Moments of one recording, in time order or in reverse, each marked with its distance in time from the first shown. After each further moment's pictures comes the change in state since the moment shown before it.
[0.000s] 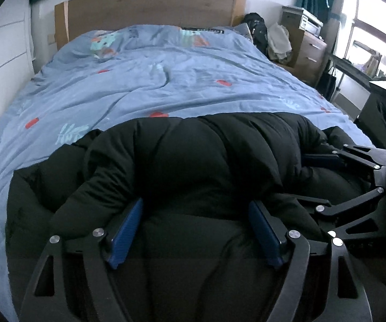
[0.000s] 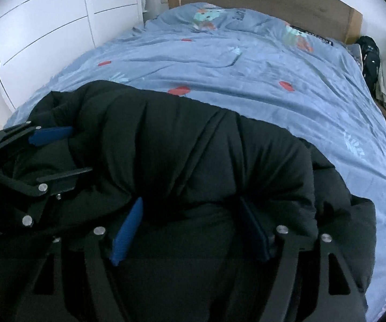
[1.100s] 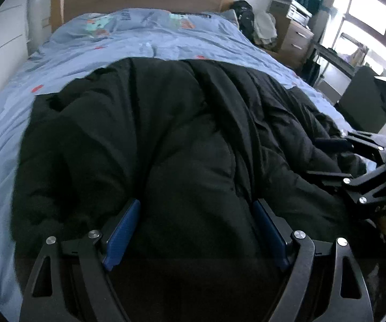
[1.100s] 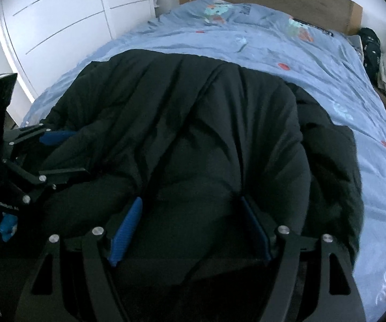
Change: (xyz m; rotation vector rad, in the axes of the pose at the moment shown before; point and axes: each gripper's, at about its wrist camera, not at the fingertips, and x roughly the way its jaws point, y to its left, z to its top) left arm -0.082 -0.018 -0.067 -0.029 0.101 -0.084; right arm -0.087 0.021 -0.076 0.003 0.049 0.056
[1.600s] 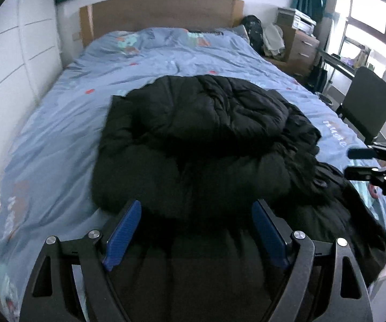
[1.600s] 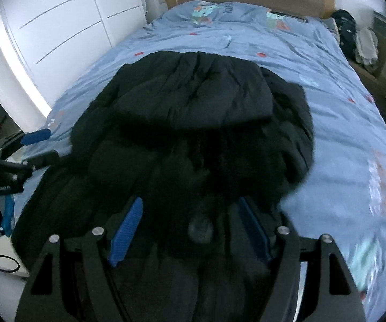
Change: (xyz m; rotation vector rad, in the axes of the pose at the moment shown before) left arm -0.174 -0.036 -0.099 -0.014 -0.074 0.140; right arm -0.153 0.035 -0.102 0.125 0.007 0.006
